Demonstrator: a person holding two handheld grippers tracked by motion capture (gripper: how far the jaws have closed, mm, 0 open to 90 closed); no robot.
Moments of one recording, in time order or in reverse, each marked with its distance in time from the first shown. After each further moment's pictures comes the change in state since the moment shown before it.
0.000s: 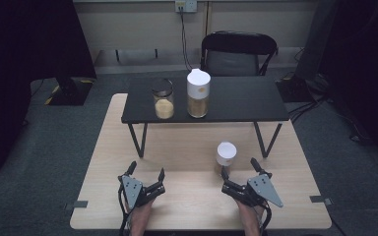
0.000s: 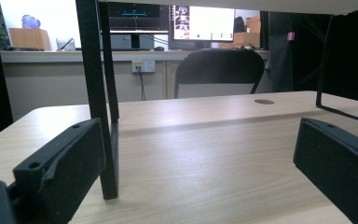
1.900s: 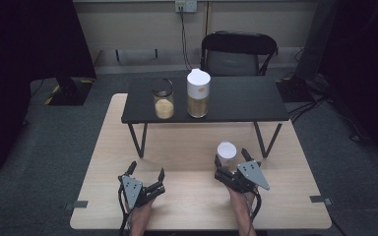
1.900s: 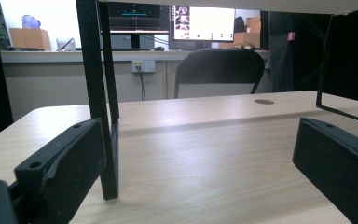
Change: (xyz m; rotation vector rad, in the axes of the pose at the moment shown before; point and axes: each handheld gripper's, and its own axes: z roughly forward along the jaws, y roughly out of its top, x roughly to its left) left arm 0.000 0.000 0.000 0.000 0.001 0.000; right arm 0.008 -0.001 0.040 0.057 -0.026 0.000
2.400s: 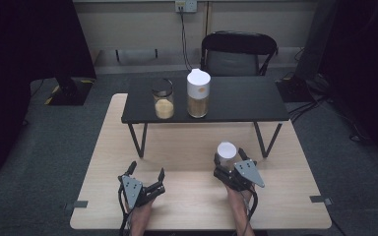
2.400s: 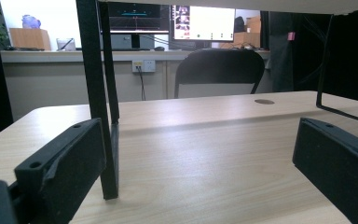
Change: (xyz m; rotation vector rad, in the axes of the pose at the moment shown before) left arm 0.000 0.000 0.000 0.000 0.000 0.000; right arm -0.001 -0.015 0.014 0.022 -0.016 -0.007
